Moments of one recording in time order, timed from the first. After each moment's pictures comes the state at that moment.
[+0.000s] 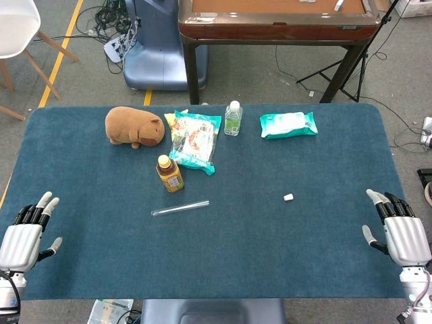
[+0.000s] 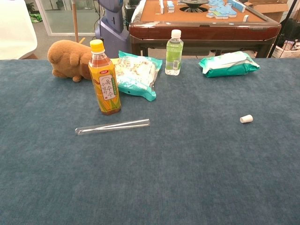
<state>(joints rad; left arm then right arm) -0.13 -1.16 -0.06 -1.60 1.48 1.46 0.16 0.08 -1.13 0.07 -1.61 -1.48 1.47 -0.13</state>
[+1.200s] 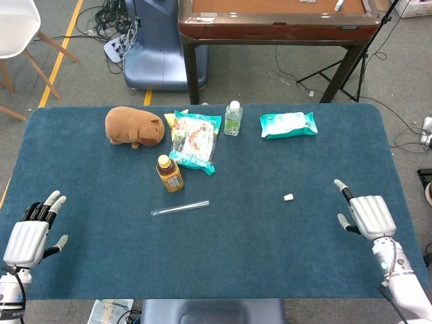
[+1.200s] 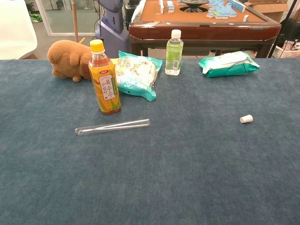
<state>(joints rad) -0.16 -1.18 -0.06 -1.59 1.48 1.43 0.15 0.29 -1.10 0.13 -1.68 -1.30 1.10 -0.31</state>
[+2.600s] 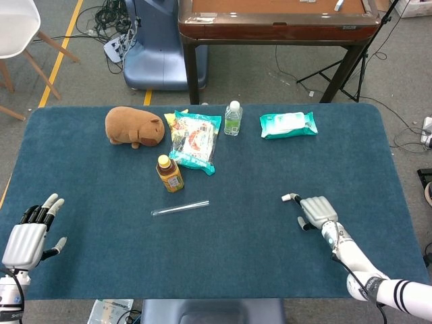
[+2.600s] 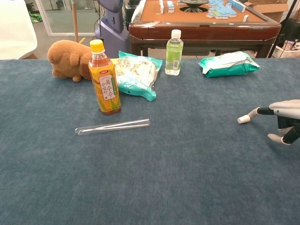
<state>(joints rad) -0.15 -1.19 -0.05 -1.56 1.47 1.44 0.11 0.64 -1.33 0.04 -1.50 -0.88 0.74 -0.43</state>
